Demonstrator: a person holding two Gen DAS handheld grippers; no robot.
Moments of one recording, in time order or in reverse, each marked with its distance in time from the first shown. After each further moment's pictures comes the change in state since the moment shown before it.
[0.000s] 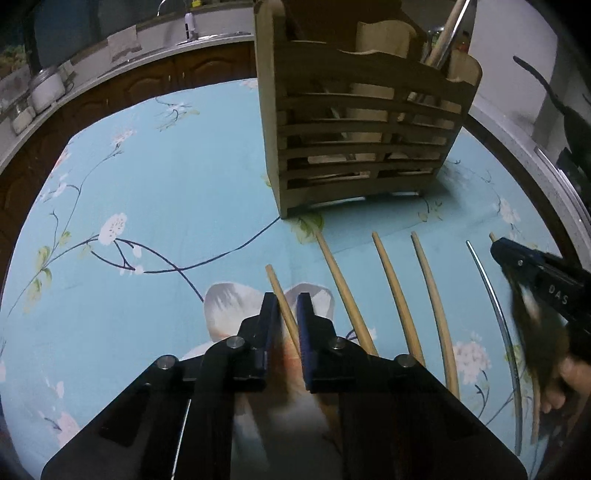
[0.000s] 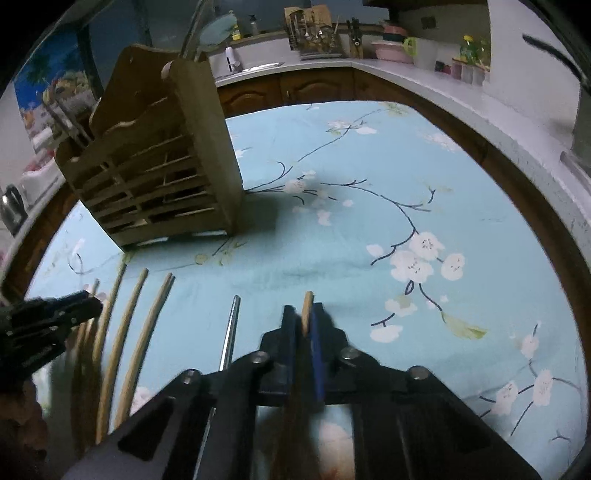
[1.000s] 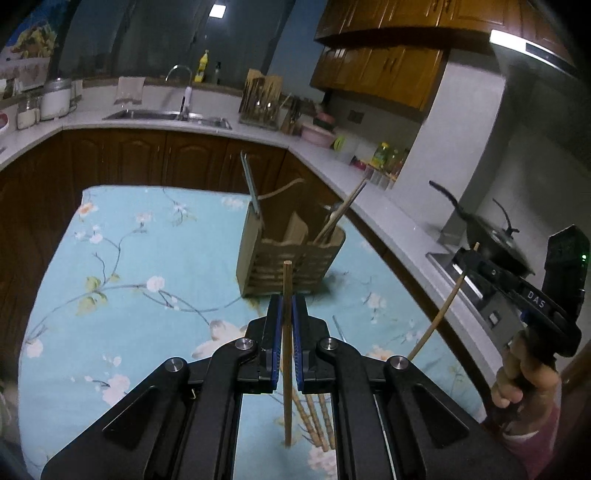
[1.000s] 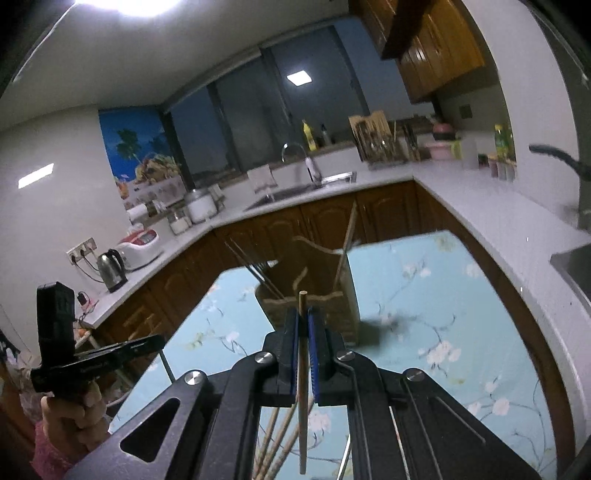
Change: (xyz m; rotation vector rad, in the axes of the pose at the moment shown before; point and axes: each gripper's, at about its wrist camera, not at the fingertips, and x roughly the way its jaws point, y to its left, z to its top) left arm -0.211 0.038 -0.020 -0.129 -0.372 -0.274; right arm -0.217 0.050 0.018 -0.068 -0.421 0.296
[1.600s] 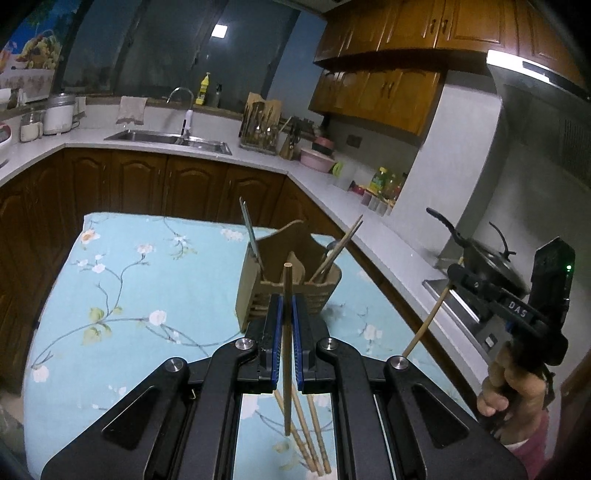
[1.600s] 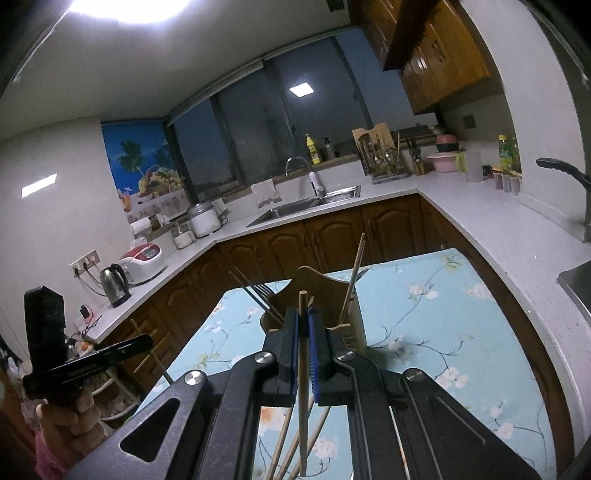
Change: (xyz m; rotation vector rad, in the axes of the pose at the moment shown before) left arm -0.010 0.000 0.027 -0.005 -0.092 -0.009; right arm 0.015 0.002 0.018 0.008 -0.039 0.009
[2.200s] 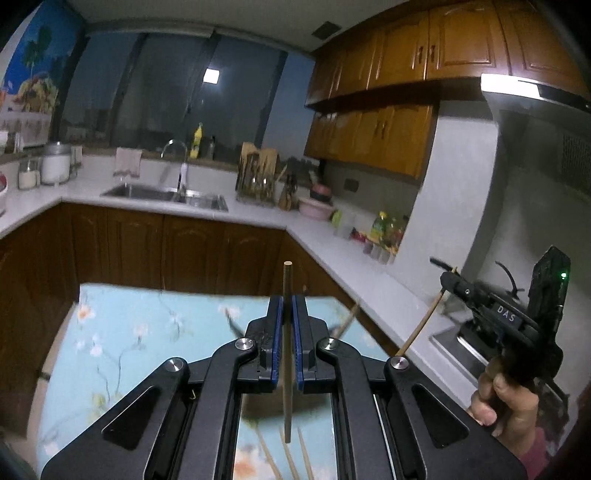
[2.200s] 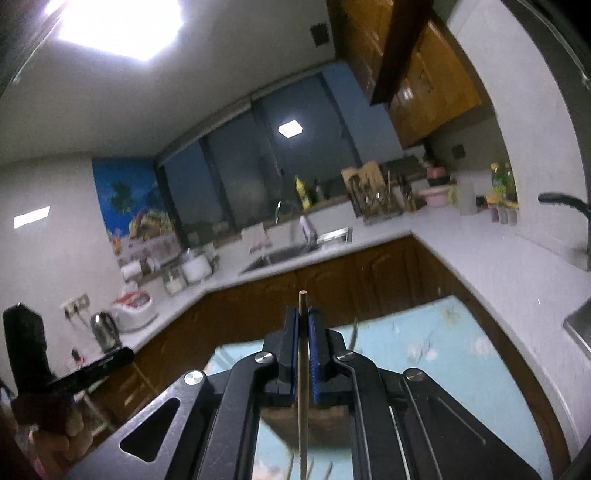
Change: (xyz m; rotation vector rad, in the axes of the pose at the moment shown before) left arm 0.024 -0.023 0.087 0.063 -0.187 0.026; right arm 0.028 -0.011 0.074 0.043 -0.209 -0.029
